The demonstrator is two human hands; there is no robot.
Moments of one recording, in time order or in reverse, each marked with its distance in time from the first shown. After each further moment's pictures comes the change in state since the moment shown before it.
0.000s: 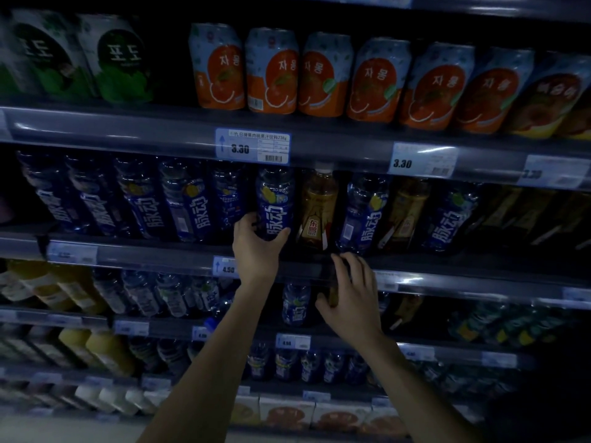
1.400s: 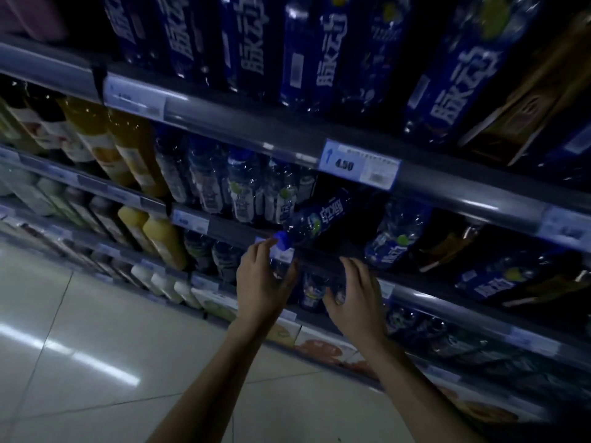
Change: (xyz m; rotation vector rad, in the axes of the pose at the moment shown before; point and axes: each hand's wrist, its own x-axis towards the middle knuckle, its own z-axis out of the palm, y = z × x) left_hand -0.091 -0.247 -0.094 0.343 -0.114 -0.007; right_hand -0.080 -0.061 0.212 0.111 -0.330 -0.015
